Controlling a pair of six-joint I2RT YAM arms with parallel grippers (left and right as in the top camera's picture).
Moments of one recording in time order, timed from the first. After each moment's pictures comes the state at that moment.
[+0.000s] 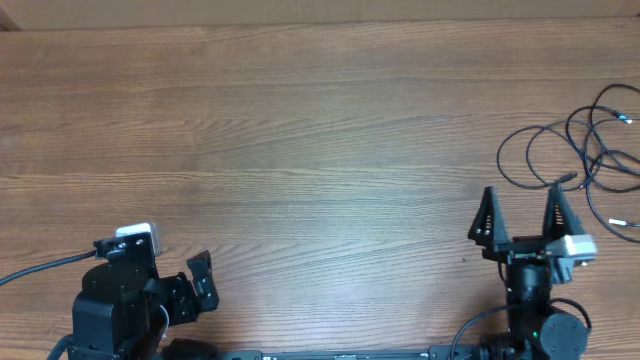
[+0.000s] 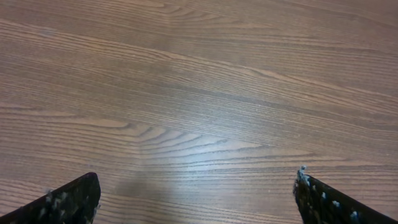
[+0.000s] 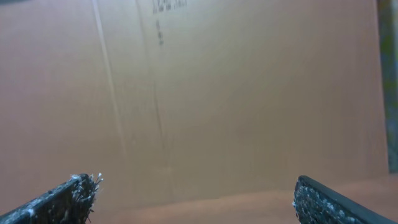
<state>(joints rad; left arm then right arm) -0.20 0.58 1.14 -1.36 -0.12 -0.37 0.05 0.01 0.09 0.26 0.02 0.19</state>
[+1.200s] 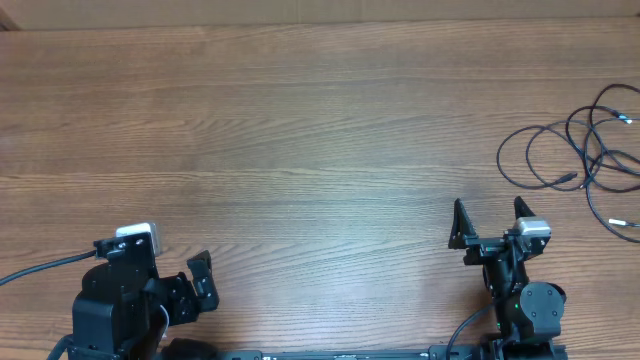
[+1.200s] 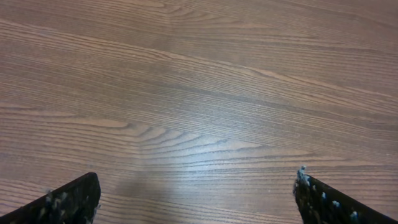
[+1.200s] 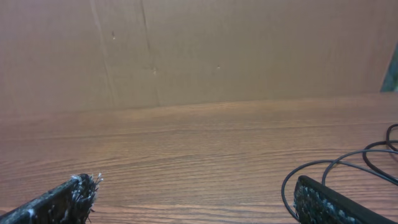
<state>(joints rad) -0.20 0.58 1.14 -1.36 -0.12 -0.37 0.05 0.01 0.02 -0.04 -0.02 0.10</state>
